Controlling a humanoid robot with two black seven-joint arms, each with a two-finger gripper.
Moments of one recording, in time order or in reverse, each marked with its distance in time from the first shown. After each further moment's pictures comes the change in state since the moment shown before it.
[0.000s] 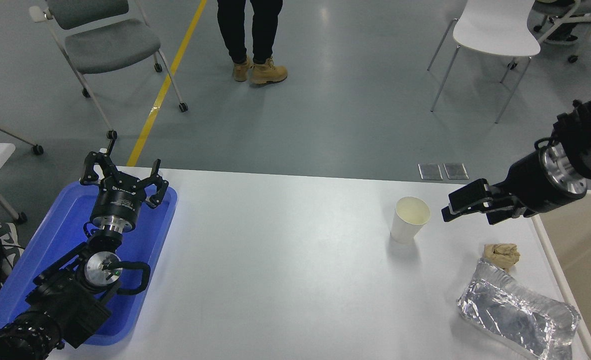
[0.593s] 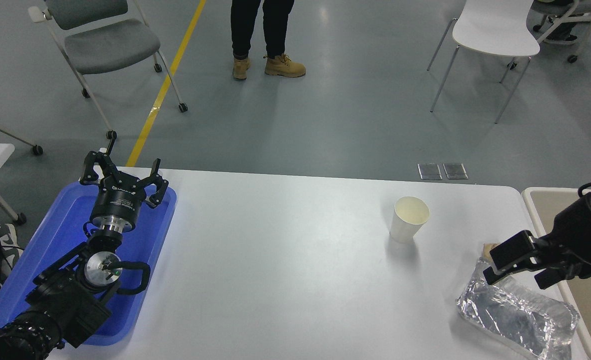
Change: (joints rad) left arm -0.001 0.000 0.000 0.000 0.000 0.000 0.000; right arm 0.115 -0.063 -0.203 0.099 -0.005 0.051 -0.019
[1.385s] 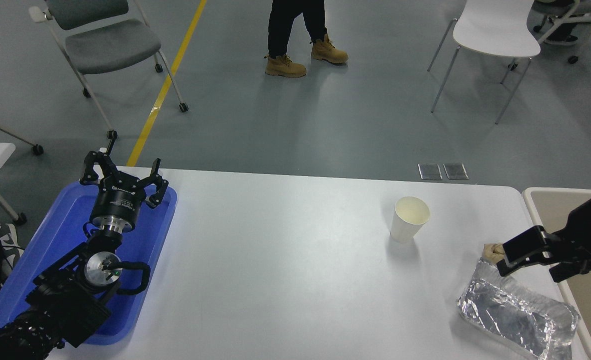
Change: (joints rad) left arm 0.000 0.000 0.000 0.001 0.000 0.000 0.000; right arm -0.083 0.005 0.019 -0.100 -0.014 -0.079 -0.010
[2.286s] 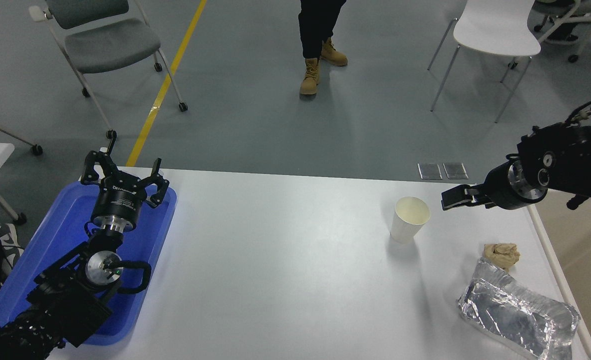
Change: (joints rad) left arm -0.001 -0.001 0.000 -0.001 0.000 0.000 0.001; right arm -0.637 0.388 0.382 -0.735 -0.014 -0.310 -0.005
